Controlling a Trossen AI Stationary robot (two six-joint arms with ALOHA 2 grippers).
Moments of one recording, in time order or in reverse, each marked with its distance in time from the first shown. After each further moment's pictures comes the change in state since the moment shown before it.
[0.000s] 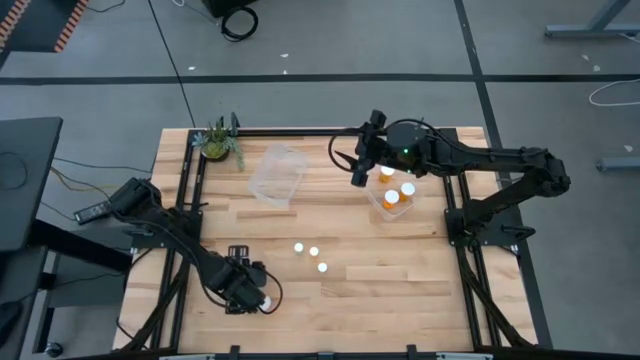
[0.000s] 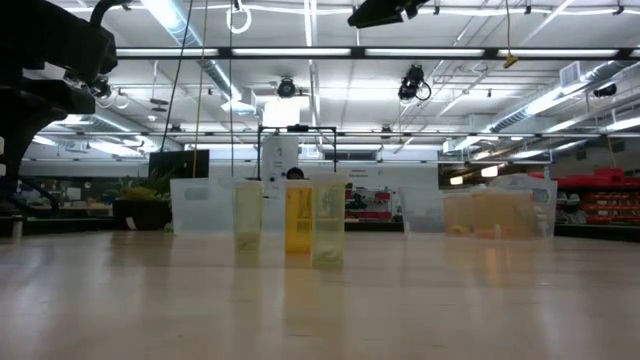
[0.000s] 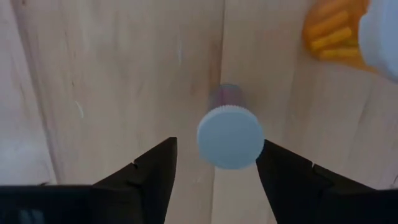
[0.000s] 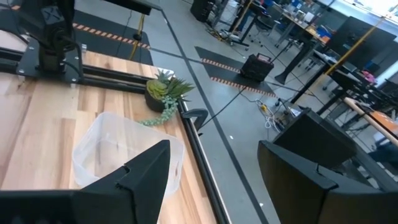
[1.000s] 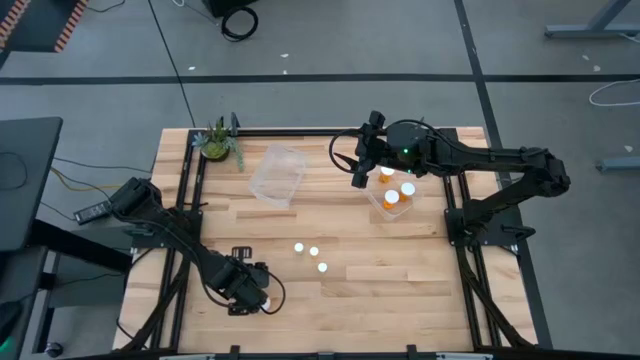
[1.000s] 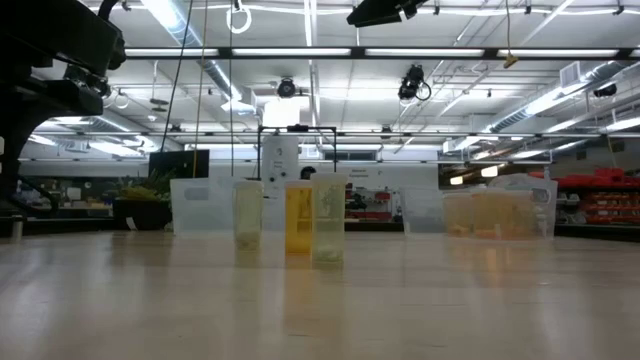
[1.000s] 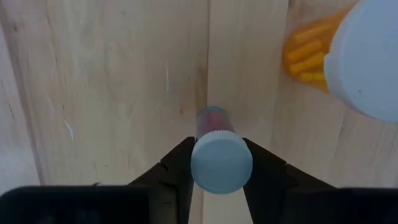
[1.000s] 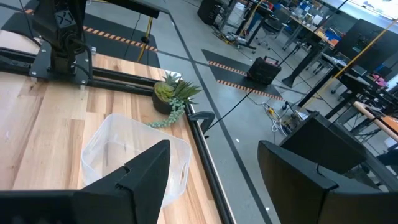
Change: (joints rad) left arm 0.011 -0.001 0.000 0.055 -0.002 0.019; right arm 0.000 0.000 0.000 0.000 -0.028 0.000
